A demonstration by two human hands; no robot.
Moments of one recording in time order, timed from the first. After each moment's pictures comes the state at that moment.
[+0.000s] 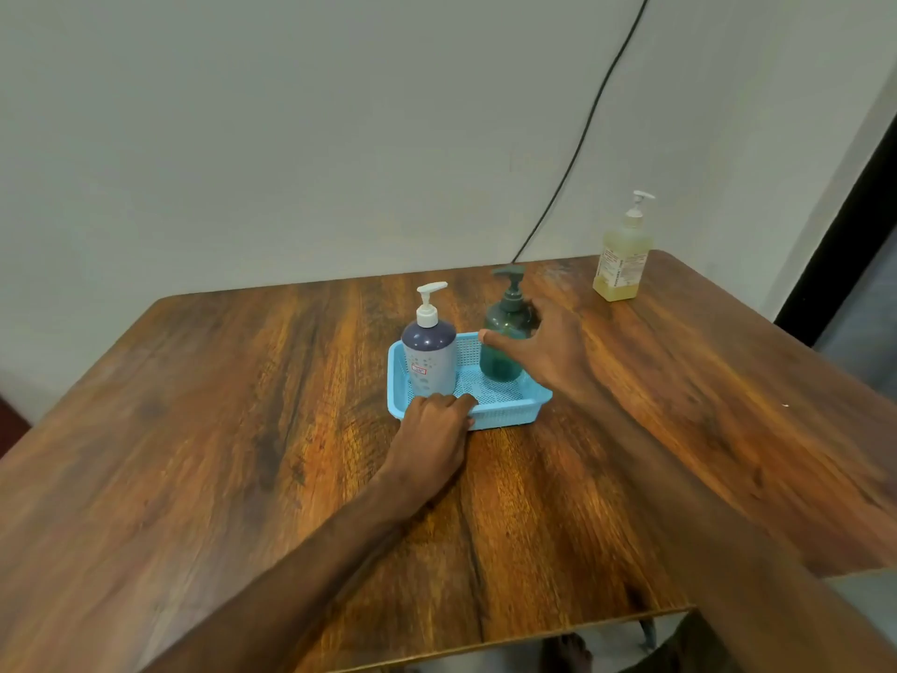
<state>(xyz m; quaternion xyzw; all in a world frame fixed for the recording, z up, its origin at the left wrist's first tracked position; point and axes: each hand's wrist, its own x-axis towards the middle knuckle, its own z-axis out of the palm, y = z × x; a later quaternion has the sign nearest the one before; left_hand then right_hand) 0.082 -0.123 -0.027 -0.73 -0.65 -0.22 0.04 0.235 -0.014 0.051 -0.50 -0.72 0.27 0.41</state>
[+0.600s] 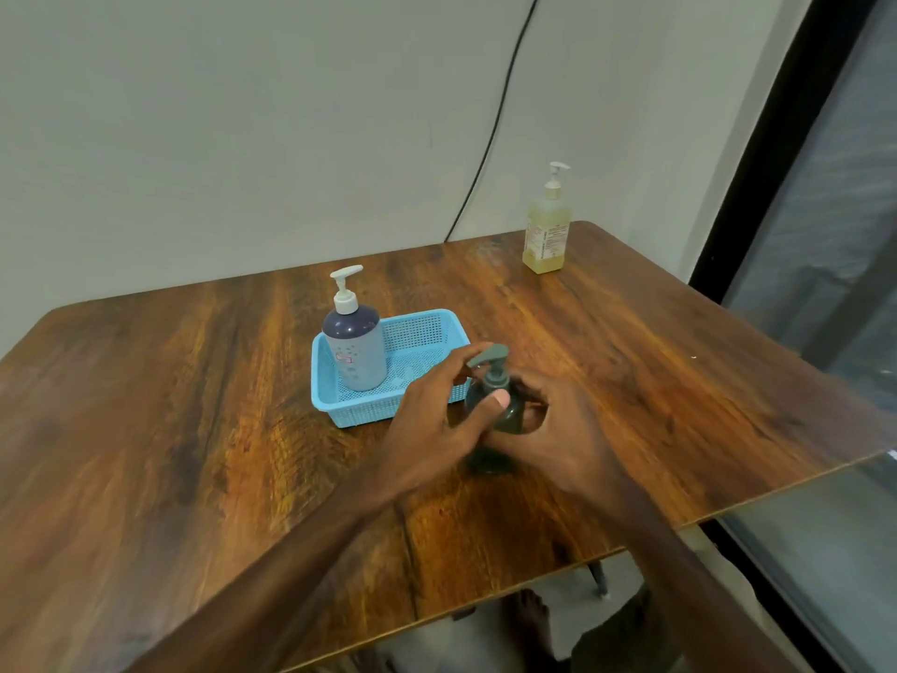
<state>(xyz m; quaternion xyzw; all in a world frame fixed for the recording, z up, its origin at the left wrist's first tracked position) 0.162 -0.147 0.026 -0.70 -0.53 -0.40 -0.25 0.346 -0.131 0.029 -0.43 -0.75 0.34 0.36</state>
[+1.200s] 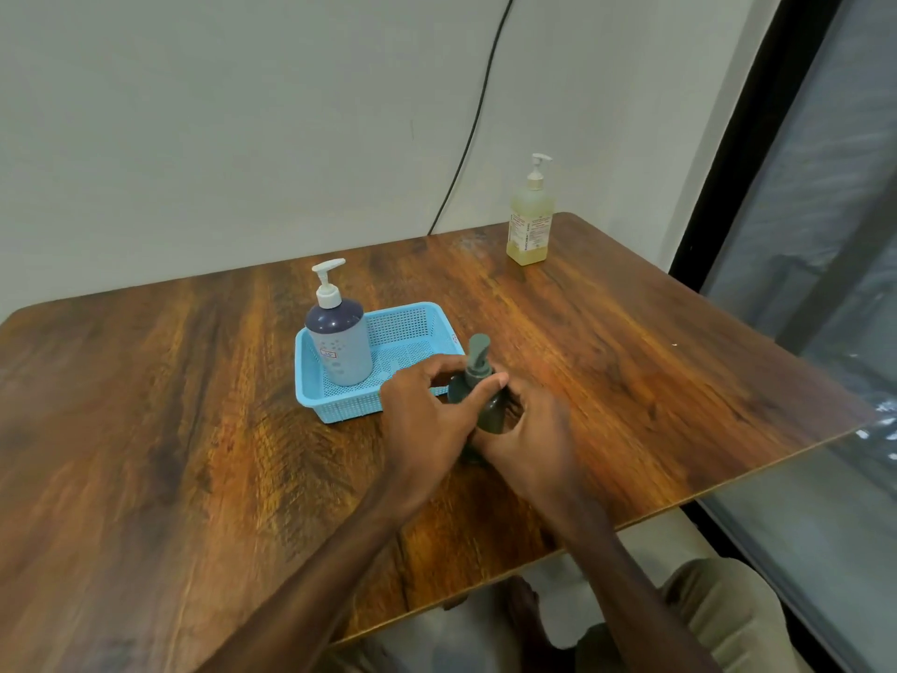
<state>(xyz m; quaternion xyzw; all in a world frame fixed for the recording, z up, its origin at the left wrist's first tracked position) 0.191 -0.154 0.026 -0.59 -0.57 -0.54 -0.16 0.322 -0.144 0.005 -0.49 -0.69 0.29 0.45</state>
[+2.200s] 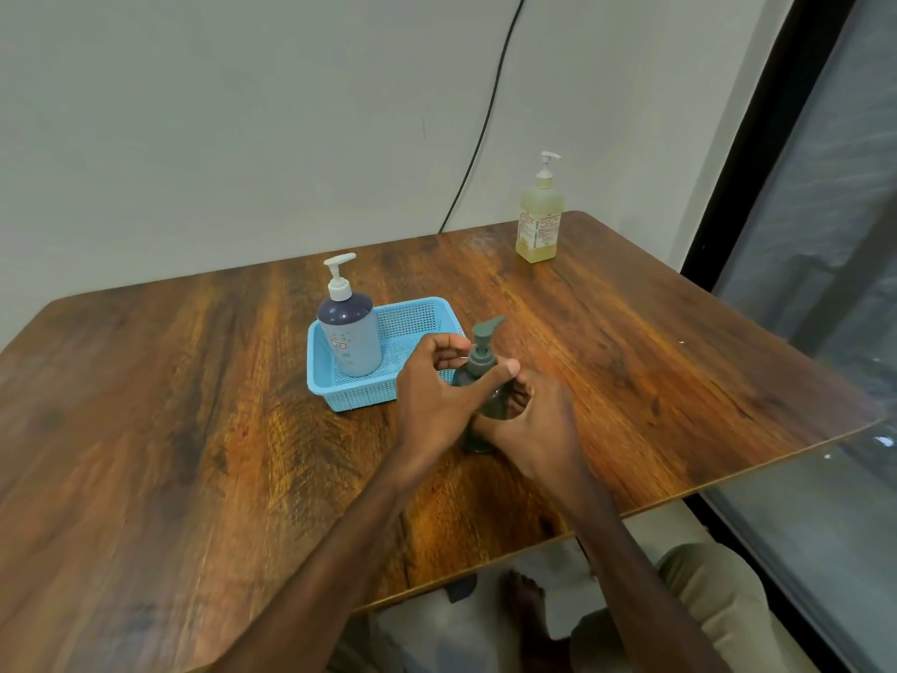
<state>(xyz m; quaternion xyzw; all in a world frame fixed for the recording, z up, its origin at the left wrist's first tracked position) 0.194 -0.144 0.025 -0.53 -0.59 -0.53 -0.29 0.330 -0.139 0.009 -0.47 -0.69 0.32 0.44</state>
